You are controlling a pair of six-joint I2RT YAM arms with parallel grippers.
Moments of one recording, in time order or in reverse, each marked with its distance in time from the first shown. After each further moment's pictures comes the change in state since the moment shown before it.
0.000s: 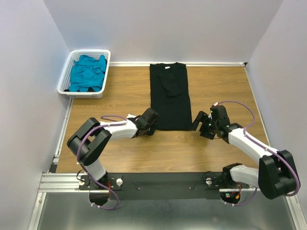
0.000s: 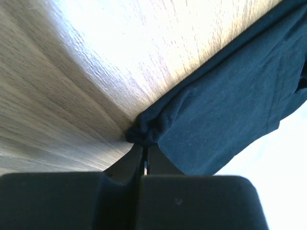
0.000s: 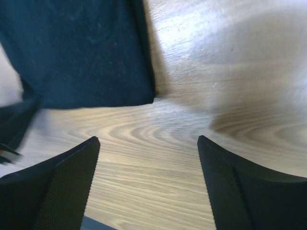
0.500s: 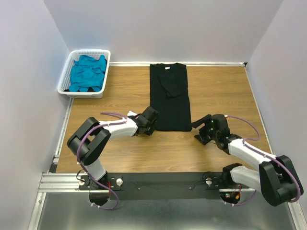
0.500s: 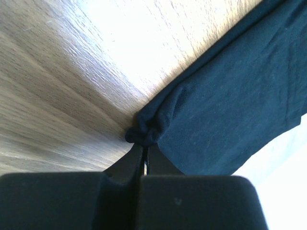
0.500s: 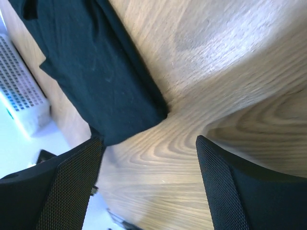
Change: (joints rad) left arm 0.003 0.003 0.045 -0.078 0.001 0.136; right arm 0.019 -0.106 -0.237 0.305 0.072 0.591
